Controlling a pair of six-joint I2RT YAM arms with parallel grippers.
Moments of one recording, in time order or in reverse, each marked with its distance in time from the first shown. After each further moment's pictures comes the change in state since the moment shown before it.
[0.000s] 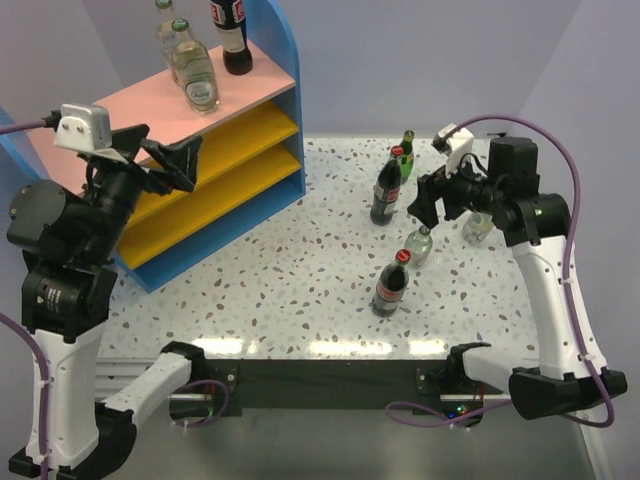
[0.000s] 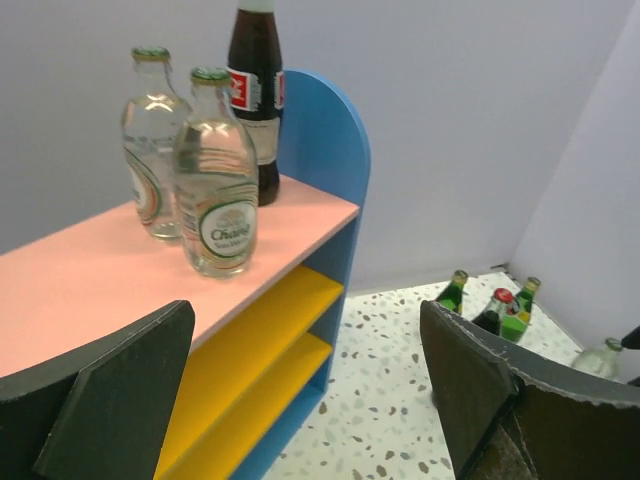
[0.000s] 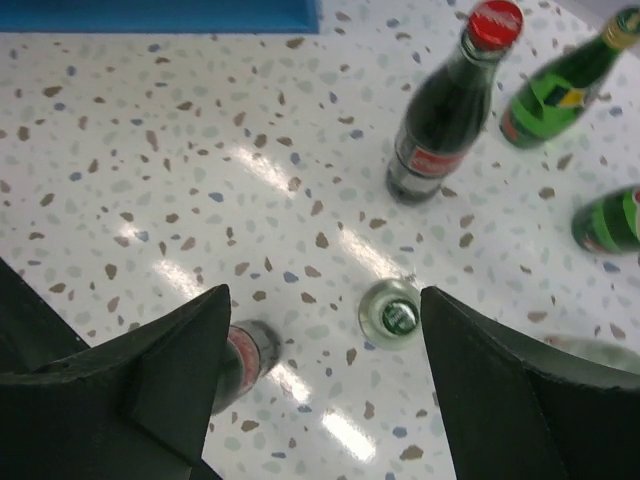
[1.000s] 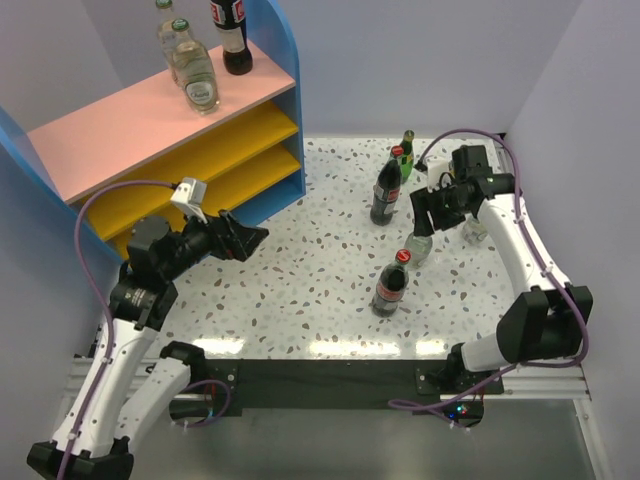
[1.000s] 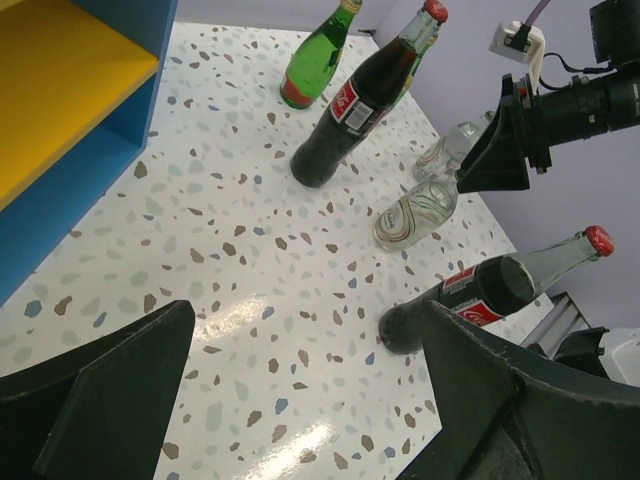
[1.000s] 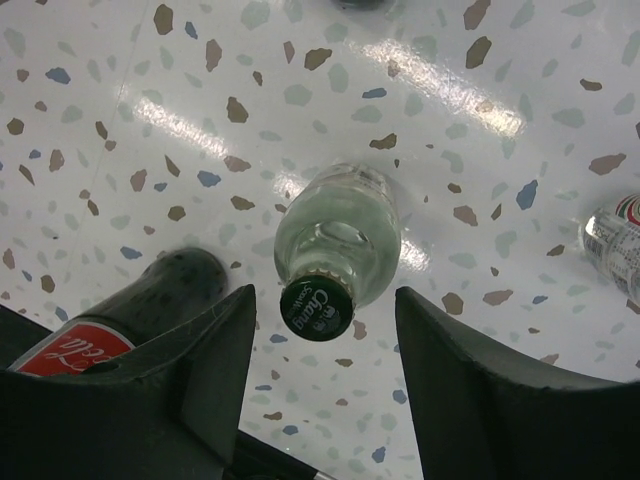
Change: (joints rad) left arm -0.011 -0.244 -0.837 0.194 0.386 -0.308; right arm -0.063 0.271 -0.187 -0.026 0.217 -0.002
